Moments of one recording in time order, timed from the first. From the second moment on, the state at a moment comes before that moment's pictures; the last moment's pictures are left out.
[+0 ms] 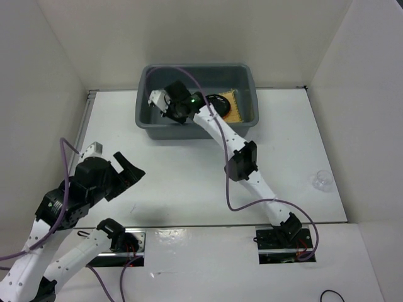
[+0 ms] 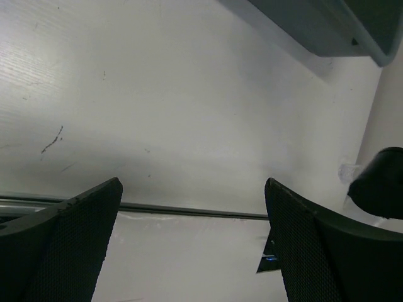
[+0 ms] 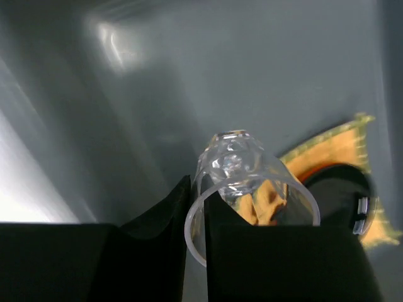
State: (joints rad) left arm -0.51 0.61 1.03 -1.13 -0.20 -1.00; right arm 0.73 2.64 2.93 -1.07 -0.02 -0.56
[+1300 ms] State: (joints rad) left arm -0.51 0.58 0.98 -1.26 -0.18 -1.09; right arm 0.54 2.56 3.09 -1.20 -0.04 -0.45
